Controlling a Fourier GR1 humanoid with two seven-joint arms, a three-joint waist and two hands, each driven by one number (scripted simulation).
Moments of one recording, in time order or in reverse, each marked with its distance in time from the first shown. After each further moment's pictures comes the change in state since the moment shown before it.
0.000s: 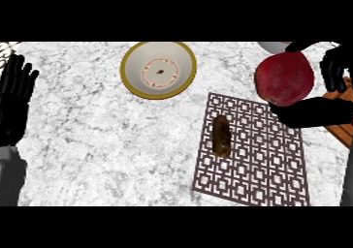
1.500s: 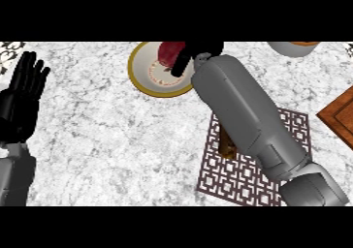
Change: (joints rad) left arm -0.023 -0.029 -0.030 -0.009 -0.013 -0.009 0.005; right arm -0.570 0.180 0.203 1.340 -0.009 -0.623 -0.113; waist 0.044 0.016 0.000
